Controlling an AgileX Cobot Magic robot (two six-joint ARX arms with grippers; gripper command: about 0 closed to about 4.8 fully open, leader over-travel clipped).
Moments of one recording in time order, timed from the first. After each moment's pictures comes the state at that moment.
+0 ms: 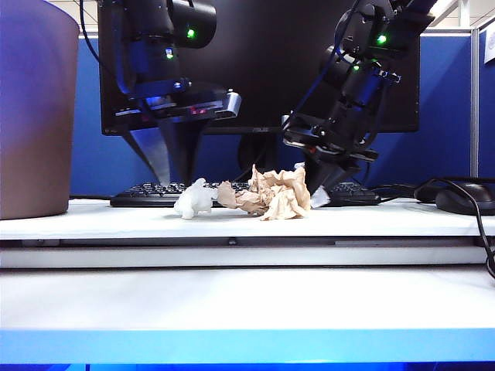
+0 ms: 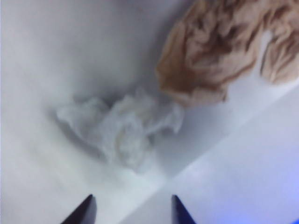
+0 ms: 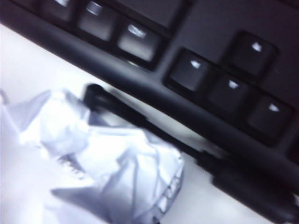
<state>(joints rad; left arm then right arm) -0.56 1.91 1.70 -1.07 0.00 0.14 0.32 2.06 1.72 -0.64 -0.24 -0.13</state>
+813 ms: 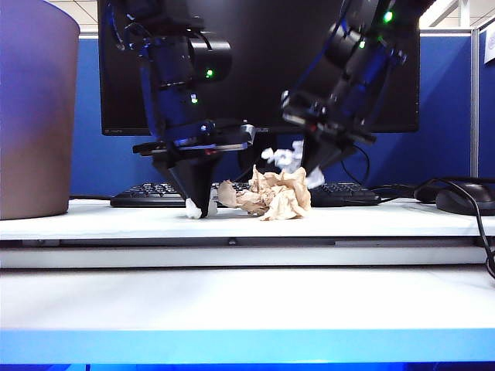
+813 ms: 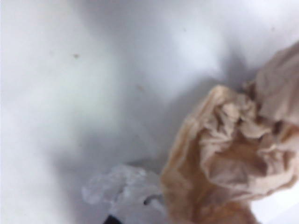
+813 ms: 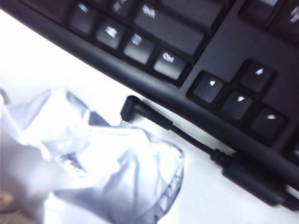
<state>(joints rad) -0.56 2.03 1.71 -0.91 0.01 0.10 0.32 1.99 1.72 -0.66 -0.29 -0.13</state>
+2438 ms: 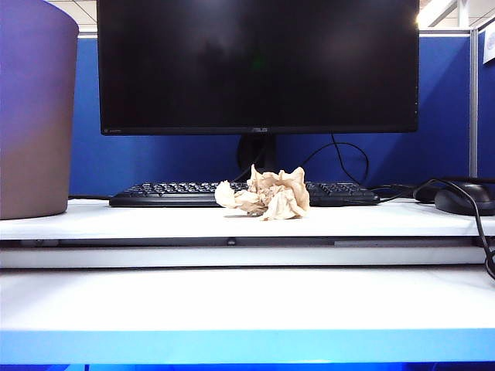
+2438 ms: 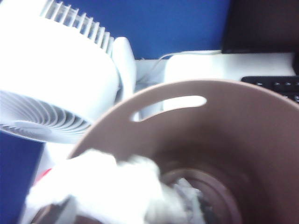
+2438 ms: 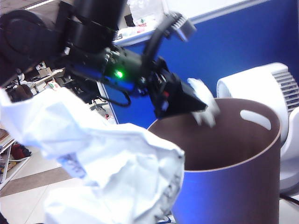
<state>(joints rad) 0.09 1.52 1.91 -1.01 -0.04 0.13 0.60 1.78 1.74 0.16 -0.92 0.35</state>
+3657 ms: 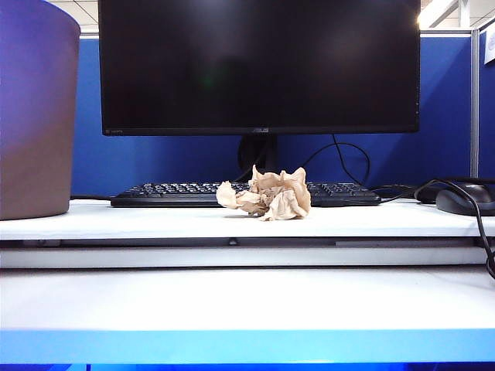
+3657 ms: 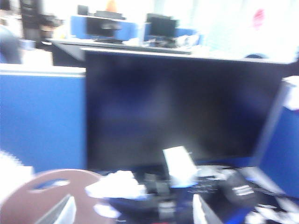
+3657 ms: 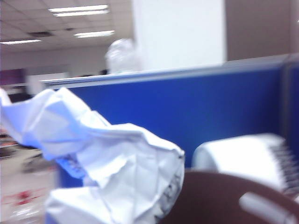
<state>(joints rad) 0.08 0.89 1.92 -0.97 0.39 -0.11 0.86 2.18 1.99 0.57 -0.49 0.25</state>
